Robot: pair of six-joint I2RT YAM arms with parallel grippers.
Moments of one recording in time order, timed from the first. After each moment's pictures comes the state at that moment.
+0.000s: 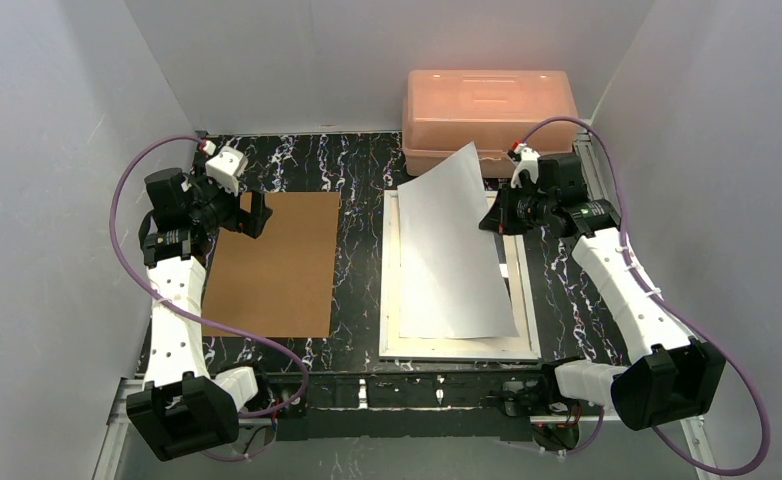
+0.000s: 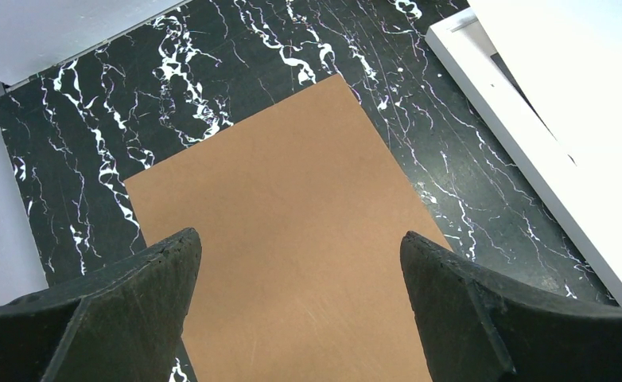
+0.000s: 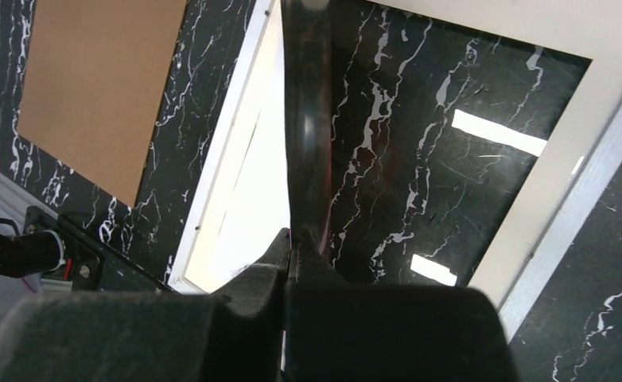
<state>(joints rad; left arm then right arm) 0.25 1.08 1.07 -0.52 0.63 0.44 0.26 1.21 1.16 -0.68 -0.41 0.21</state>
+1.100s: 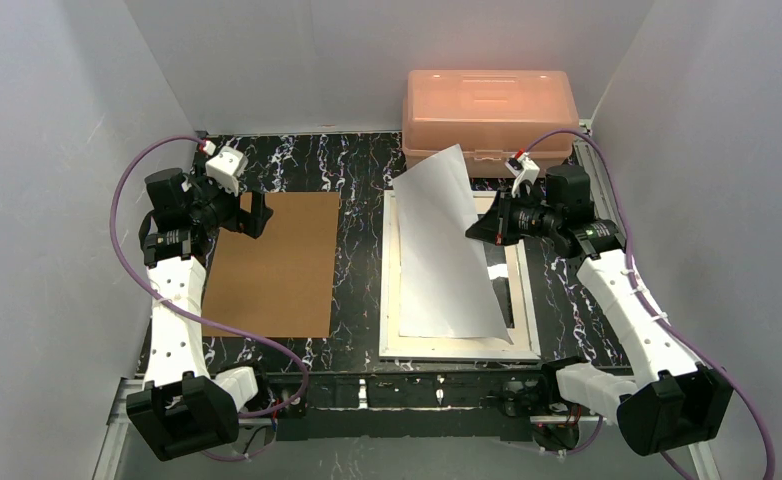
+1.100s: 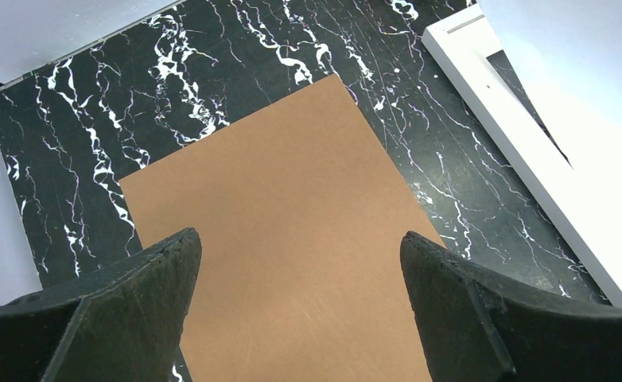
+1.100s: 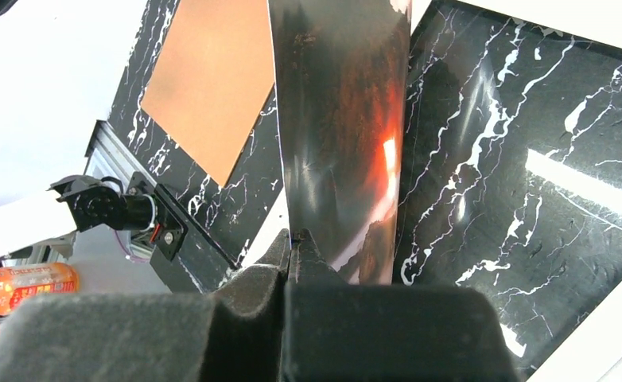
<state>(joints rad) 0.25 1.09 1.07 -0.52 0.63 0.43 0.26 1.09 1.03 -0.53 -0.67 0.31</state>
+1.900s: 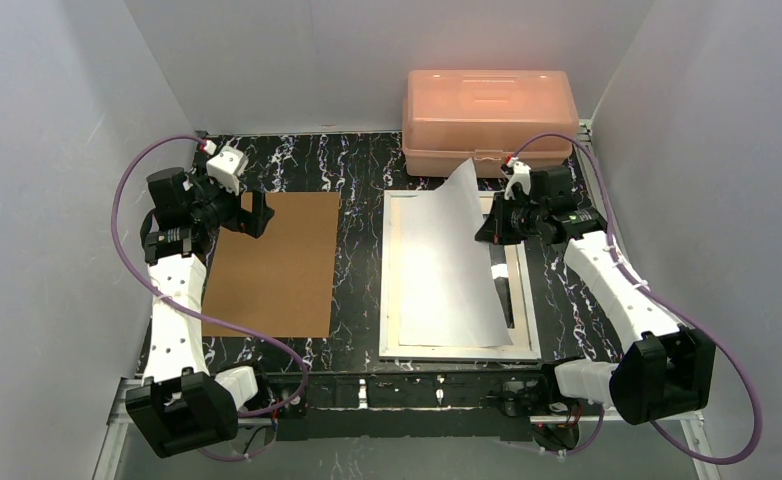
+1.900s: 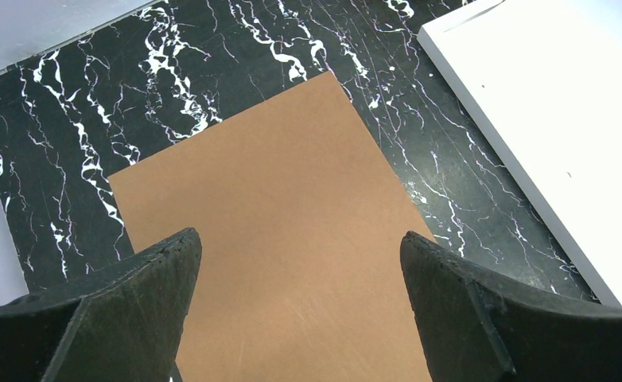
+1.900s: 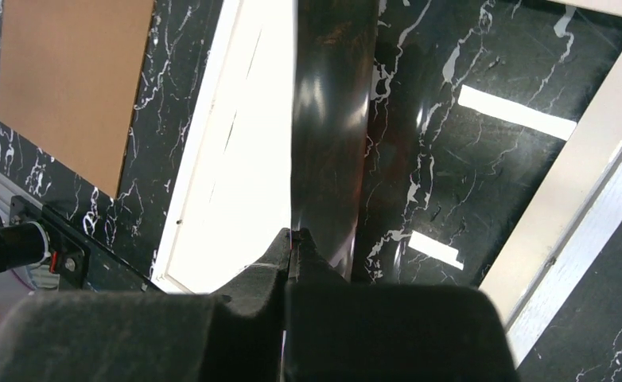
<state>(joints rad) 0.25 1.10 1.07 -0.52 0.64 0.41 0.26 1.24 1.03 -0.59 -0.44 0.21</state>
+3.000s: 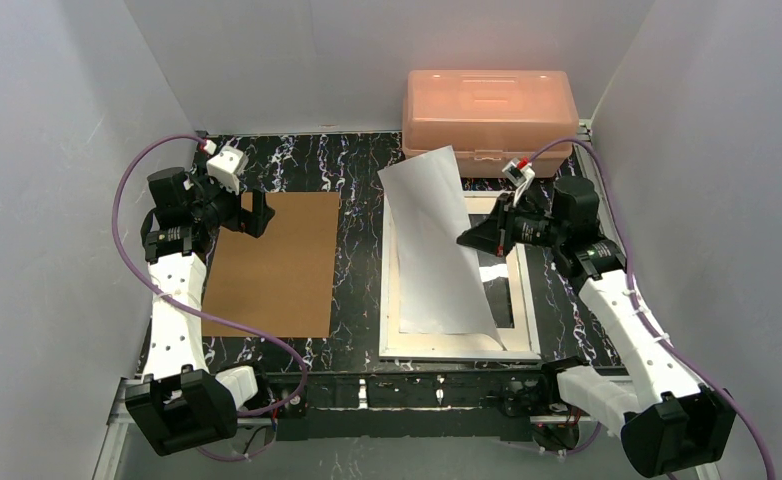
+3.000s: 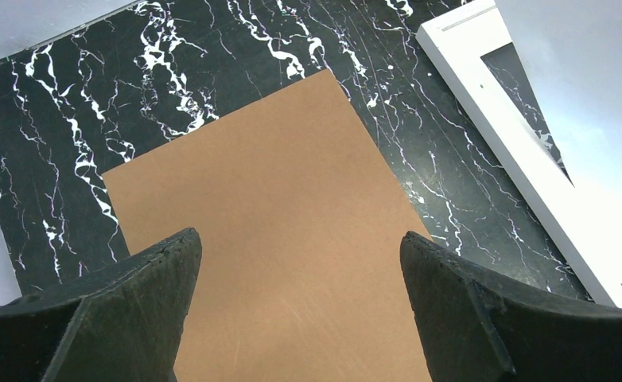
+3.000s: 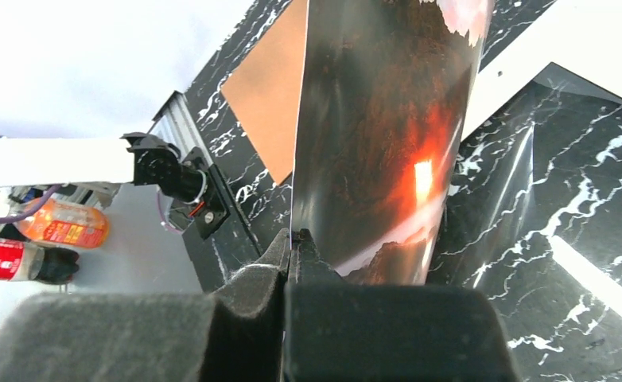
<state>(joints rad) 0.25 1.11 1.07 -0.52 0.64 0.40 0.26 1.01 0.91 -0.31 -0.89 0.31</state>
